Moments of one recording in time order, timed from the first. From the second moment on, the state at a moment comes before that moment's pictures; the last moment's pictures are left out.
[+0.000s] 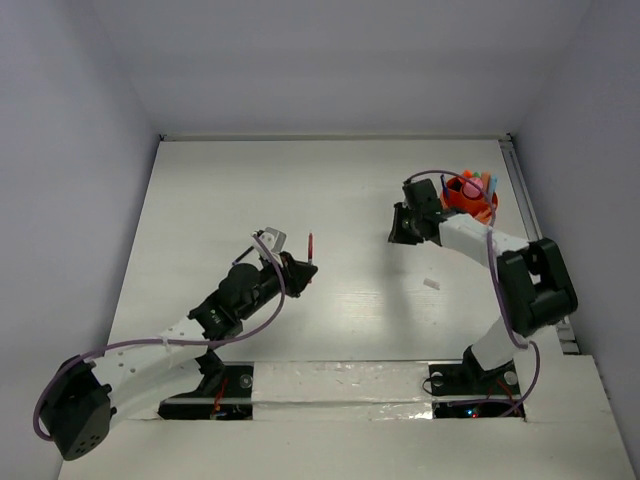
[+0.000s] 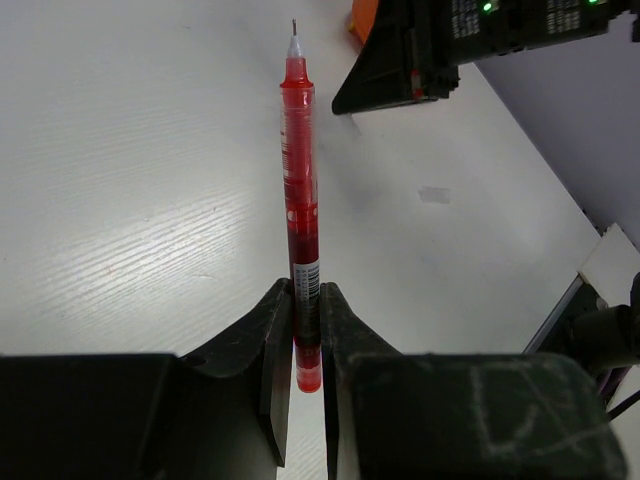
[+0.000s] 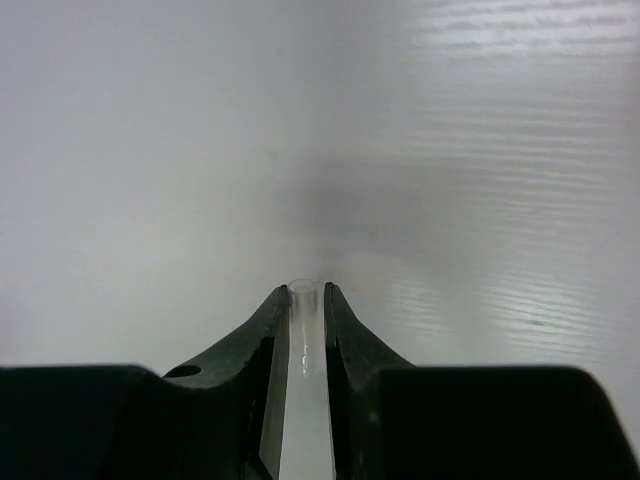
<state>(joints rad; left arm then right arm) -0.81 0.81 0.31 0.35 -0.04 -0.50 0.37 1.67 1.03 -0.33 0.02 0.43</state>
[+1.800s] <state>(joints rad) -0.81 0.99 0.31 0.57 0.21 -0.56 0.60 1.34 0.75 0.56 -0.32 0.94</state>
